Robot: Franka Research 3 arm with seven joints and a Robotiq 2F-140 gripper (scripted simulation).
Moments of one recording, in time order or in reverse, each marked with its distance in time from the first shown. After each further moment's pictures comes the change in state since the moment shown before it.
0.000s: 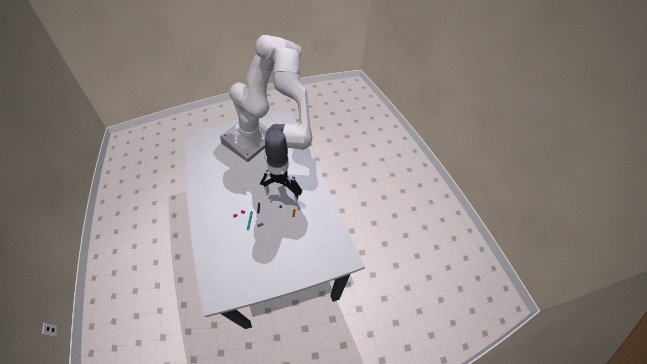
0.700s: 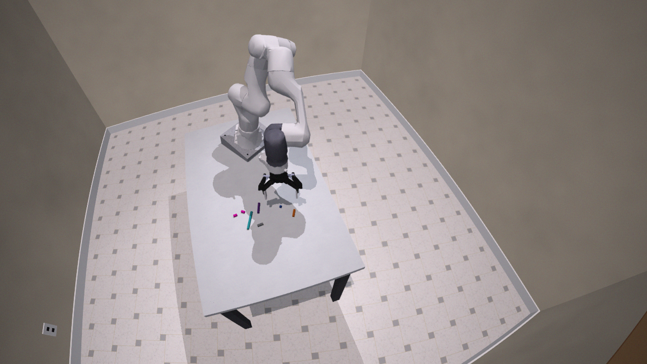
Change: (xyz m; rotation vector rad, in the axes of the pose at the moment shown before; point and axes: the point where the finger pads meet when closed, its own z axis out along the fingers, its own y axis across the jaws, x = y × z) arm -0.002 -0.002 -0.004 0.003 -0.004 -0.360
